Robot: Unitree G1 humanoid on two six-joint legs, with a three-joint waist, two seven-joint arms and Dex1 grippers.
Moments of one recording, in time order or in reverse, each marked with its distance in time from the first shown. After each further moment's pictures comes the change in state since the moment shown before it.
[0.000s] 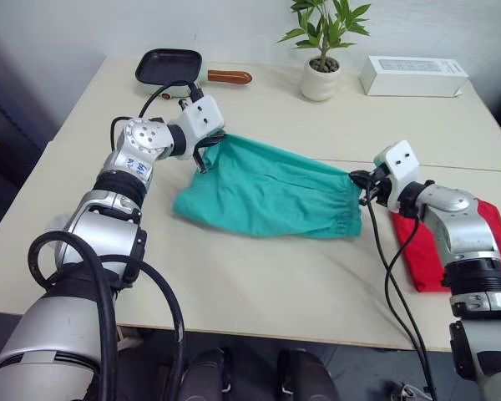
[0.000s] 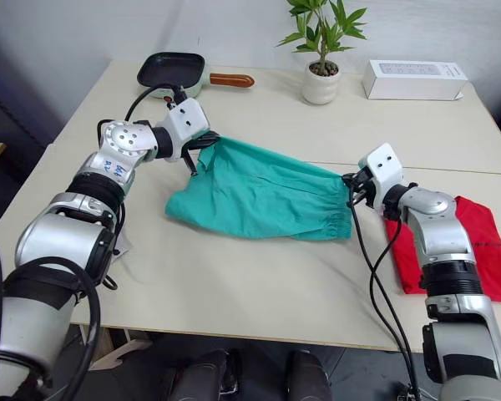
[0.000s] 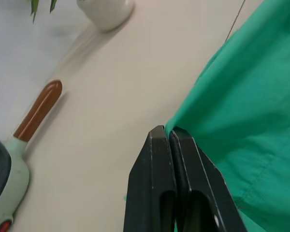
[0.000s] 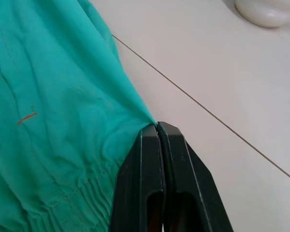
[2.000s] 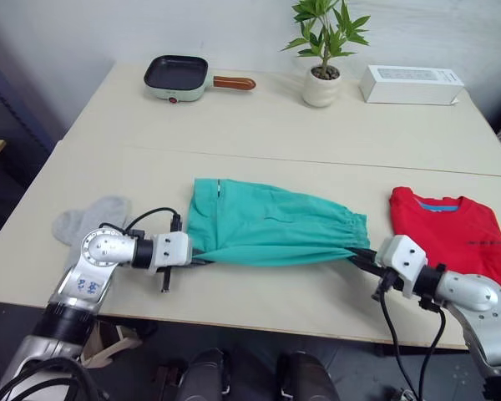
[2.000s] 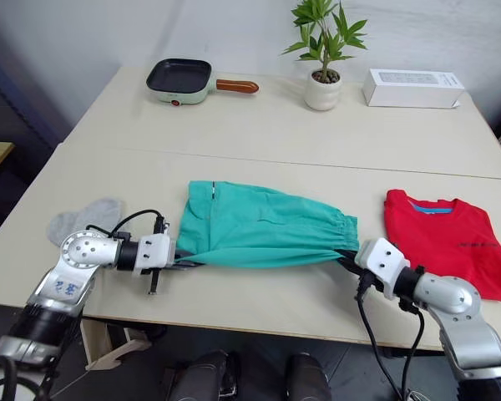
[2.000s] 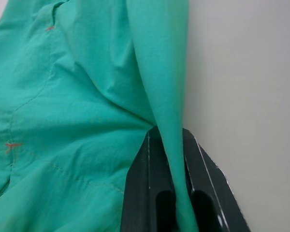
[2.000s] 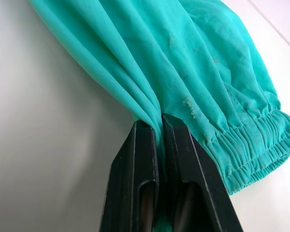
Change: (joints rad) left arm 1.055 0.302 0.073 -1.300 -0.283 0.201 -0.569; right arm 0.758 -0.112 -0.116 -0.628 0.042 -0.218 0.166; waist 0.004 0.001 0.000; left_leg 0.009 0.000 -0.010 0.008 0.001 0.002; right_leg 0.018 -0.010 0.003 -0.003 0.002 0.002
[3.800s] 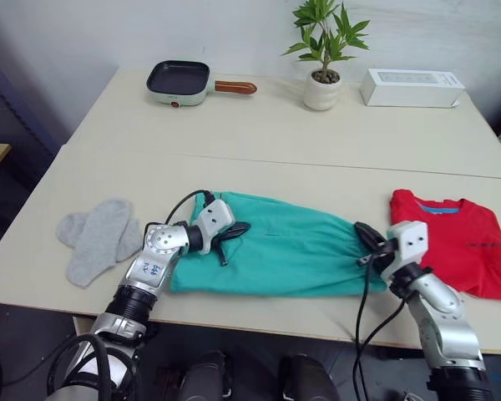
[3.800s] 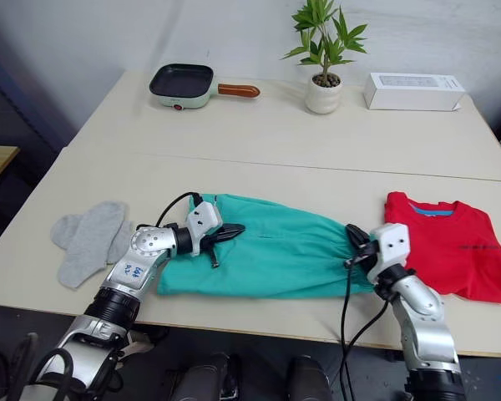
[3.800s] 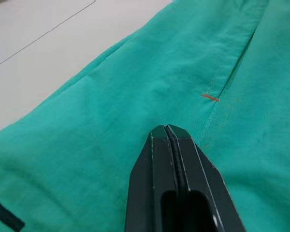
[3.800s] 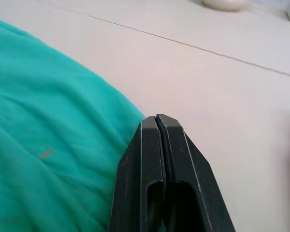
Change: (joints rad) left arm -0.234 -0.368 -0.066 0.353 0.039 0.076 0.357; right arm -0.085 0.330 -0.112 0.182 0.191 0.051 -0.325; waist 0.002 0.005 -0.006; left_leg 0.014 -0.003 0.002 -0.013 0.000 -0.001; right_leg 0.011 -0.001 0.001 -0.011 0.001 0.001
